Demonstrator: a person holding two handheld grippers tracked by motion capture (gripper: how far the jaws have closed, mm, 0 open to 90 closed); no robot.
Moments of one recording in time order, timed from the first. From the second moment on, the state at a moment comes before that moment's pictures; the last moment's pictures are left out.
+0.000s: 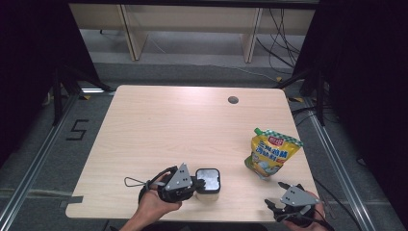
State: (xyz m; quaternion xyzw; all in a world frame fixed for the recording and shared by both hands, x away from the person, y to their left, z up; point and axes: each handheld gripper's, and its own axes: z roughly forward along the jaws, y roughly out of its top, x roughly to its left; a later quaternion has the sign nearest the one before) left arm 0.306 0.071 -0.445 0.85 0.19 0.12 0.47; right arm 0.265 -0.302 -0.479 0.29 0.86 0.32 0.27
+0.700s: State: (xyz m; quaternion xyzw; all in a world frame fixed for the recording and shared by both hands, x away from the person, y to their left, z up) left arm 0.303 0.120 -0.459 0.83 0.26 0.08 0.49; right arm 0.265 -0.301 -0.480 0.29 0.86 0.32 0.27
